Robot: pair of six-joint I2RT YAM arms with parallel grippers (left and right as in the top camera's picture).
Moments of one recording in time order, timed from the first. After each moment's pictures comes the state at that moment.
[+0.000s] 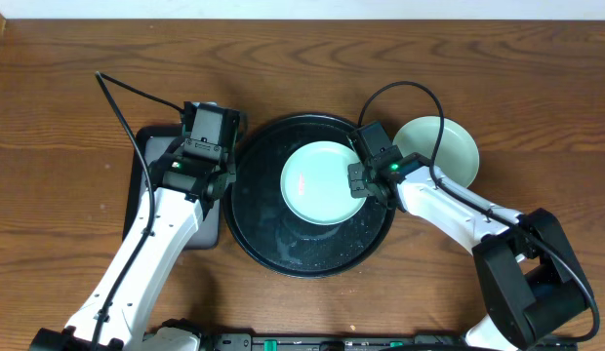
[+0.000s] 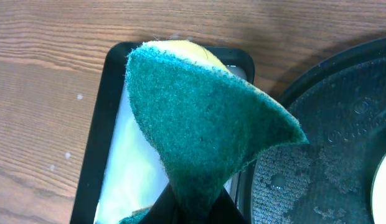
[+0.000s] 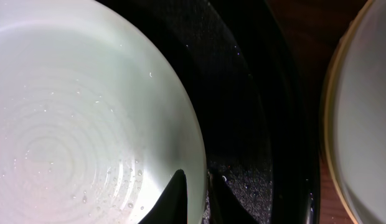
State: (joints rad) left arm -0.27 1.36 1.06 -0.77 -0.42 -0.27; right arm 0.54 1.78 1.03 -0.42 0.11 0.38
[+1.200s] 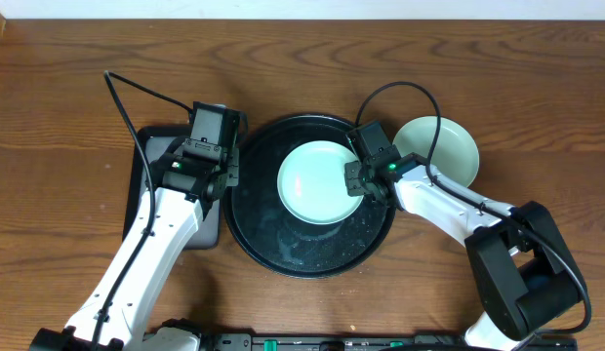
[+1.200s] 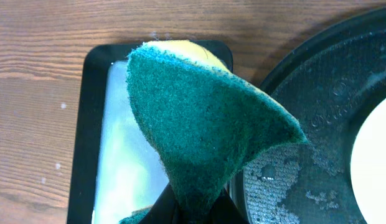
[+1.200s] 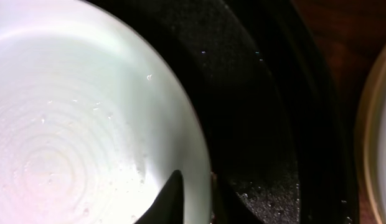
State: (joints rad) left arm -0.27 1.36 1.06 -0.77 -0.35 -0.18; right arm 0.53 1.81 1.02 -0.36 0.06 0.38
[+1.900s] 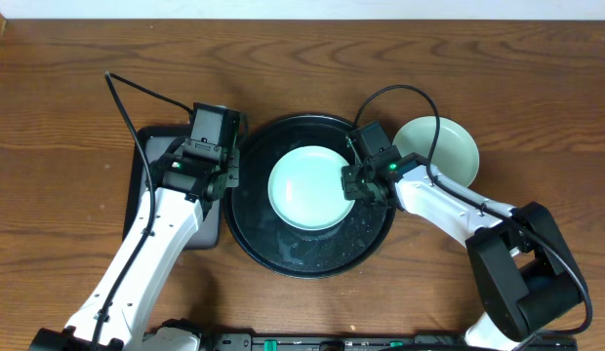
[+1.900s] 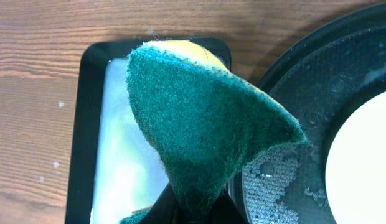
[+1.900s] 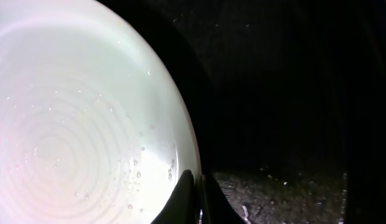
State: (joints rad) left arm -0.27 1.36 1.06 -0.77 -0.35 -0.18; right arm 0.53 1.81 1.02 -0.38 -0.06 0.39
